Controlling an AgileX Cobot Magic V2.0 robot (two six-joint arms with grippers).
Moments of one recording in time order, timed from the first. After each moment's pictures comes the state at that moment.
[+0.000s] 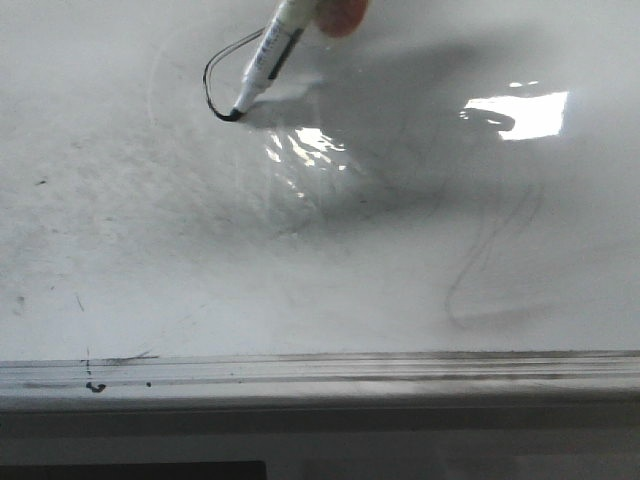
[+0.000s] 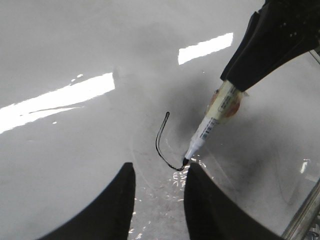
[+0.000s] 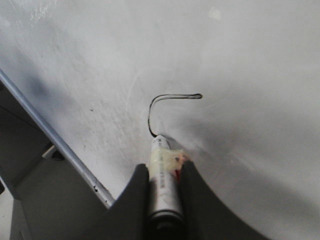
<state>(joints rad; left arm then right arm) -0.79 0.57 -0.27 0.05 -0.25 0.07 0.65 1.19 -1.15 0.24 0.69 -0.07</state>
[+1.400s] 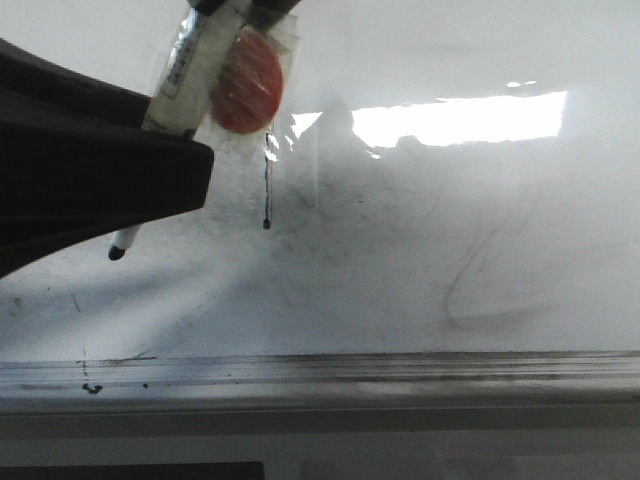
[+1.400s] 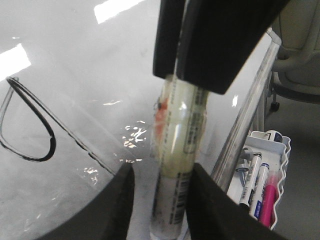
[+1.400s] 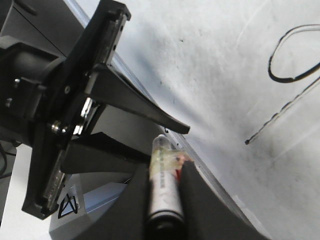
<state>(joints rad) -0.98 1.00 -0.30 0.18 -0.46 0.07 0.93 1.22 -1.15 0.20 0.79 0.02</state>
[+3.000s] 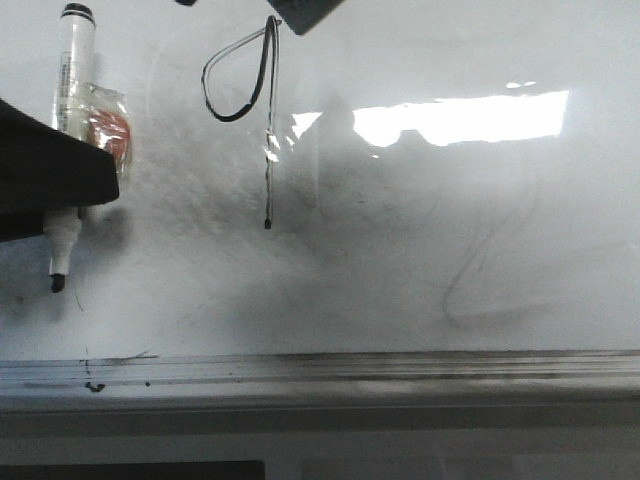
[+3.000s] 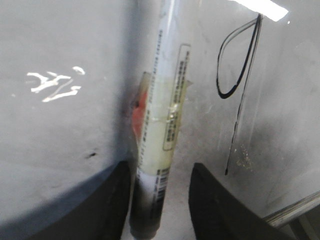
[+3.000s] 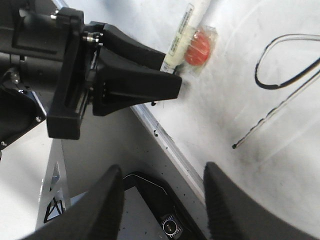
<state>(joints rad) -0.95 0.98 -0.31 -0.72 -0.32 0.01 0.93 1.22 -1.15 0.15 0.78 0.02</state>
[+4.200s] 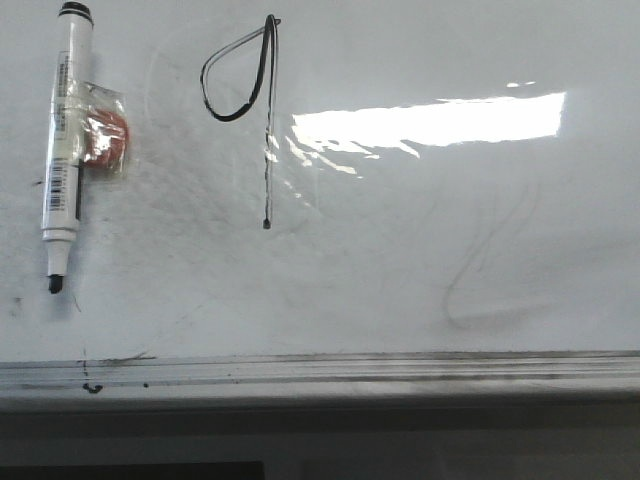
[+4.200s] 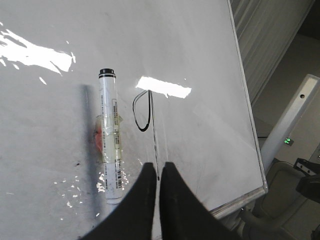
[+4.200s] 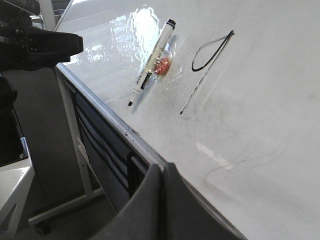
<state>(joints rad) -0.95 0.14 -0.01 -0.46 -0.22 0.01 0.93 0.10 -0.16 -0.02 0.21 0.02</state>
